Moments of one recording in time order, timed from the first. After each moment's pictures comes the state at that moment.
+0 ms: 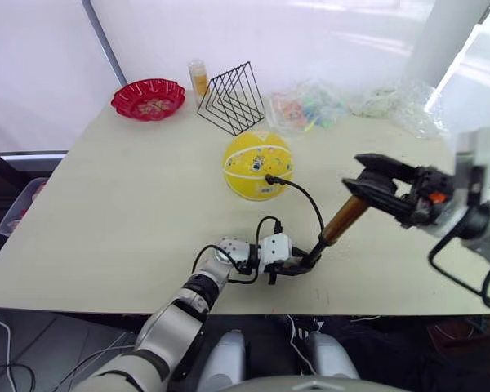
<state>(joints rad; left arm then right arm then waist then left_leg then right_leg) -0.60 0.15 -0.39 1.03 0.04 -0.60 -1.10 -0.16 -0.78 -0.22 -0.67 1.00 0.64 0.56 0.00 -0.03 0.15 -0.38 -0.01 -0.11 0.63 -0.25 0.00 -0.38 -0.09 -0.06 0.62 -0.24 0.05</state>
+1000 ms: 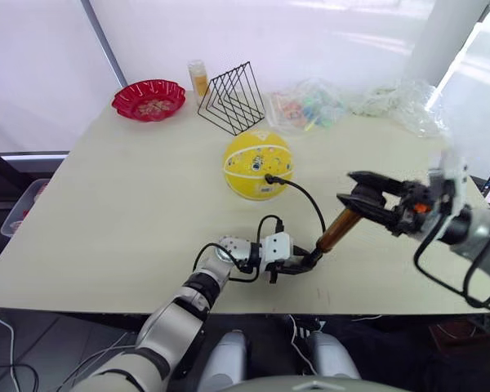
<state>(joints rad) -0.62 0.15 -0.40 1.03 0.05 -0.60 -1.11 -0.22 -0.81 -0.27 -0.59 1.03 0.66 0.66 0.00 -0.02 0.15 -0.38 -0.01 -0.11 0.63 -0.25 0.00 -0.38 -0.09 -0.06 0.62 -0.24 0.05</state>
